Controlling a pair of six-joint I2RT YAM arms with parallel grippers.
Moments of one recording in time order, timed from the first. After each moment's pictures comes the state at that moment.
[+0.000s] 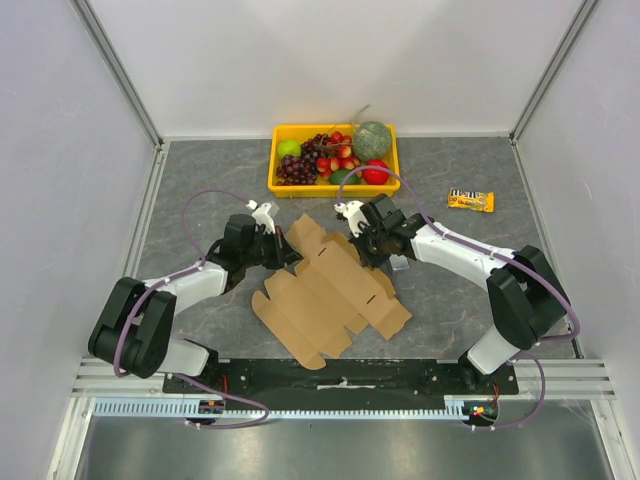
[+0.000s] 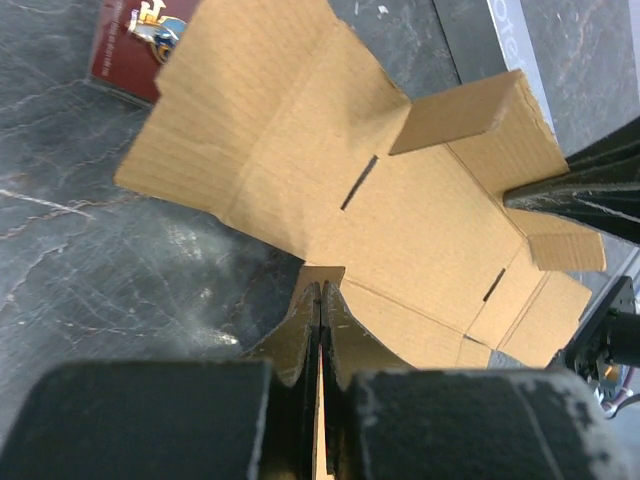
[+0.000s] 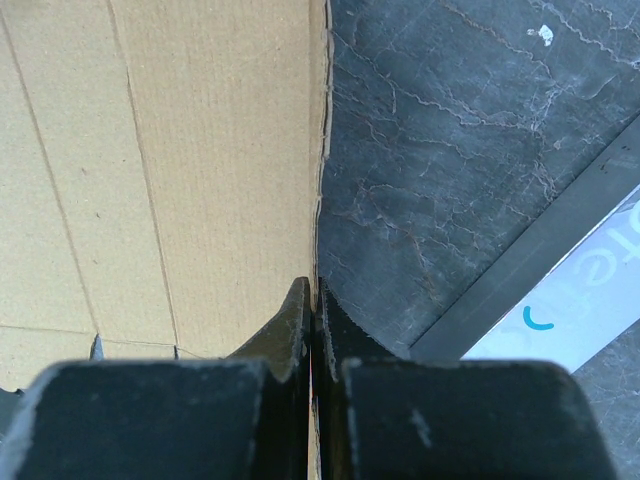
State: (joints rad) left arm -0.37 1.40 0.55 0.24 0.43 -0.47; right arm 0.64 1.61 1.05 -0.46 -0.16 -0.08
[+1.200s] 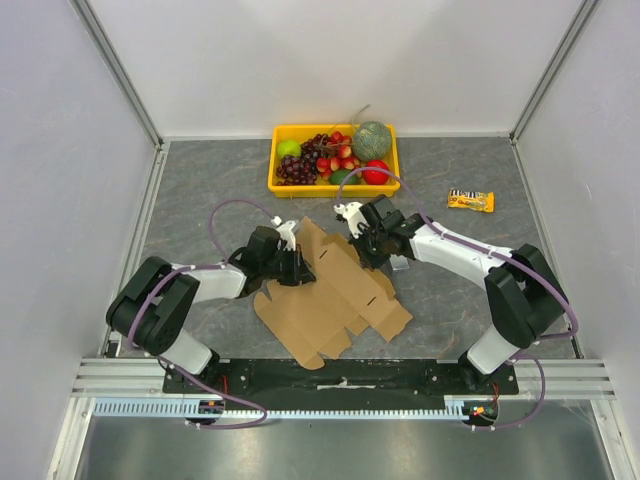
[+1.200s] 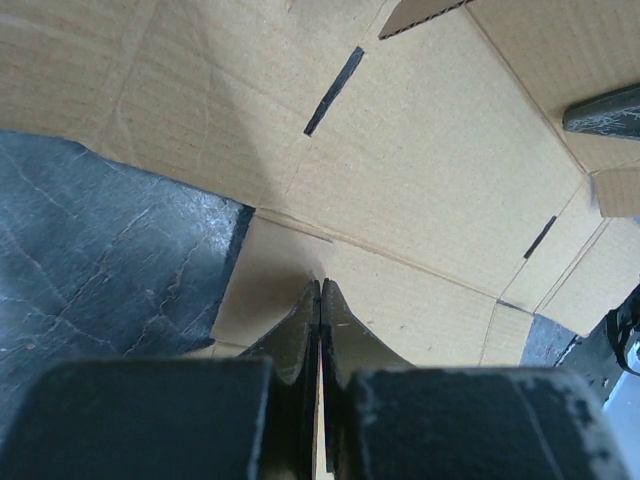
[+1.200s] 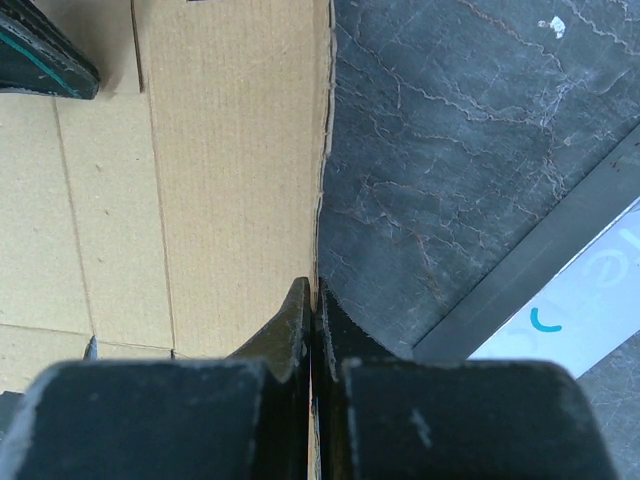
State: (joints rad) left arm -0.53 1.55 0.54 0.28 0.40 -0.47; right arm 0.64 1.62 1.05 -0.47 -0.16 -0.08
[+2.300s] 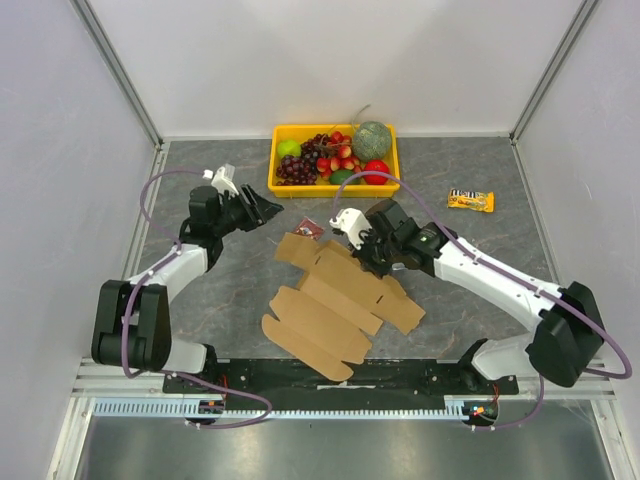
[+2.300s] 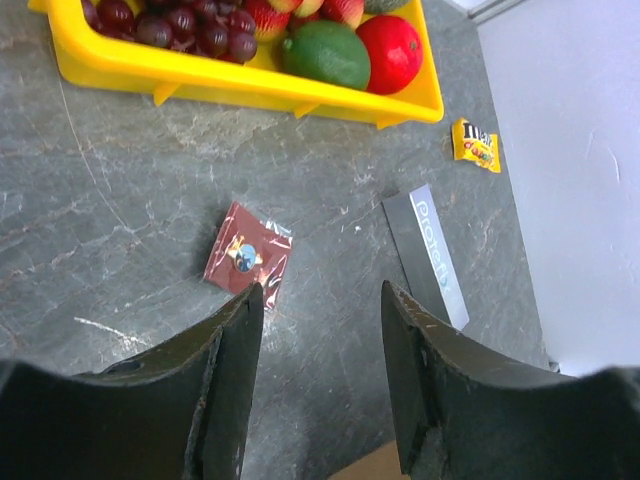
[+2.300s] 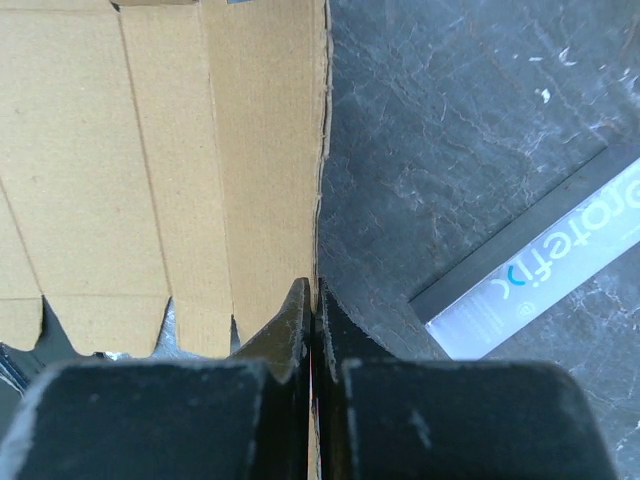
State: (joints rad) left arm -0.12 1.39 0.71 0.33 0.50 -0.64; right arm 0.75 1.38 1.05 -0.61 -0.15 -0.24
